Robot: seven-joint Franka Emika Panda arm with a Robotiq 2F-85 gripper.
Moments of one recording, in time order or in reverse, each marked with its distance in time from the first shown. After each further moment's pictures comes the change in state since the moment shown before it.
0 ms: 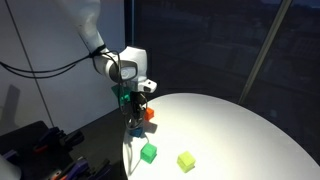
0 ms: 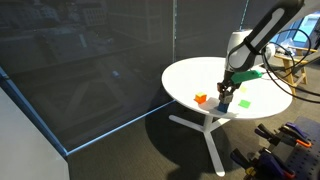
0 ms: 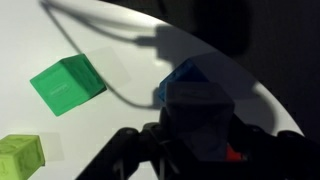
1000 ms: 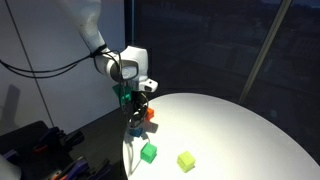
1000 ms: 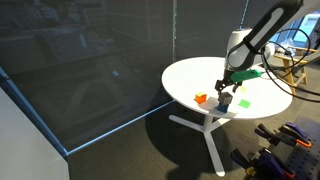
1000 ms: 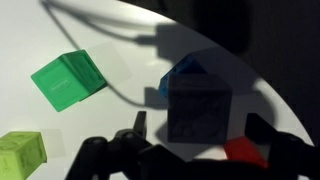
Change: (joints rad) arm -0.001 0.004 -0.003 0.011 0.001 -0.001 0.004
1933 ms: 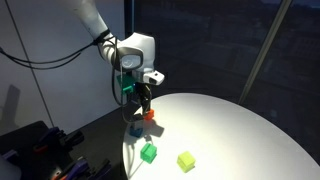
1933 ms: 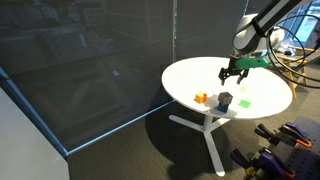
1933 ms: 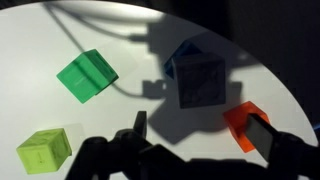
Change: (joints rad) arm -0.067 -0.122 0.008 0.005 0.090 -0.104 -0.015
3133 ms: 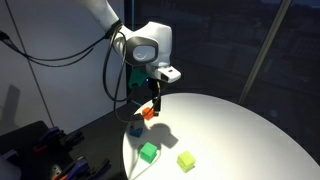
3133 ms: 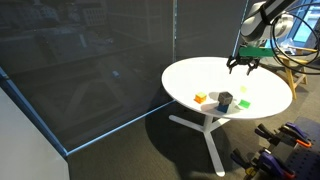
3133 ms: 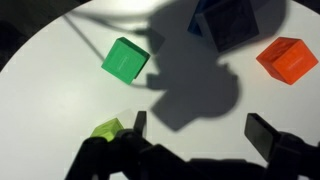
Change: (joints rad) arm -0.033 -0.022 -0.098 0.090 -0.011 -0.100 0.215
